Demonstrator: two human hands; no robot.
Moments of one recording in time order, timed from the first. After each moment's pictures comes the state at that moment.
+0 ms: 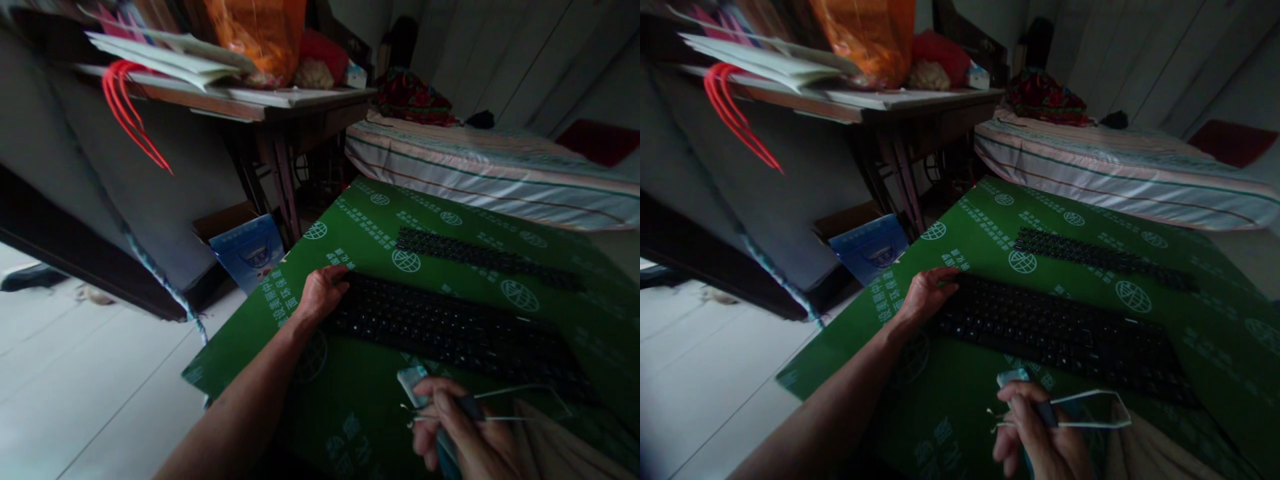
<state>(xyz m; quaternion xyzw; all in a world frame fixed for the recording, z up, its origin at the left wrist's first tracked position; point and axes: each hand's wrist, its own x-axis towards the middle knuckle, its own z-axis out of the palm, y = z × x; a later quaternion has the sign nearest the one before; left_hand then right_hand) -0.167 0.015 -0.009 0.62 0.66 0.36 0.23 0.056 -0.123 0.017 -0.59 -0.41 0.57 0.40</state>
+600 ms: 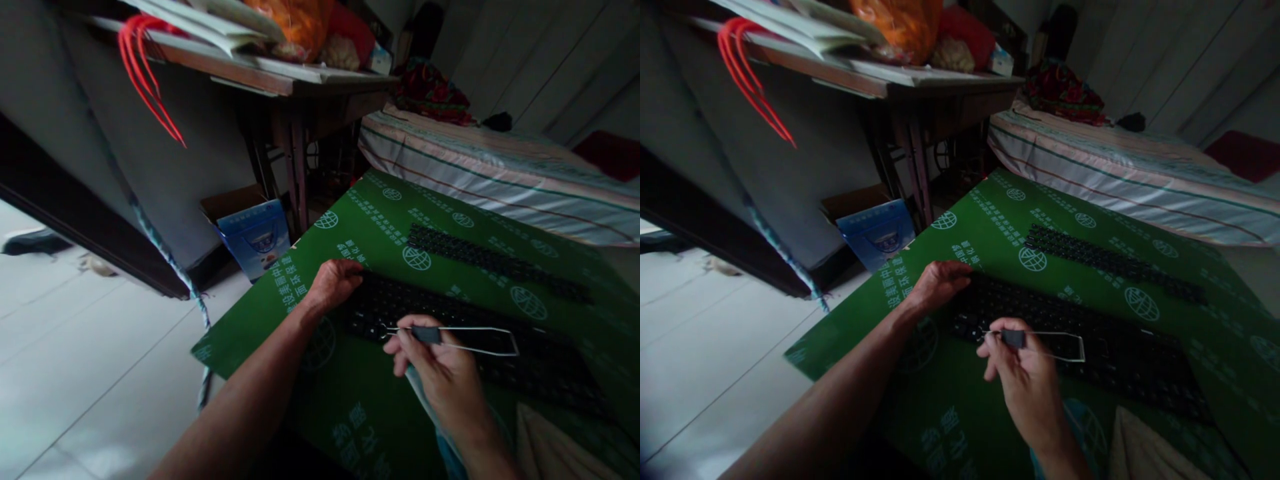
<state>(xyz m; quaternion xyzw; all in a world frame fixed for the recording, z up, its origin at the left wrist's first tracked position) -0.168 0.012 -0.010 0.64 0.61 0.36 0.29 0.027 -0.074 0.017 -0.50 -0.57 0.52 0.40</state>
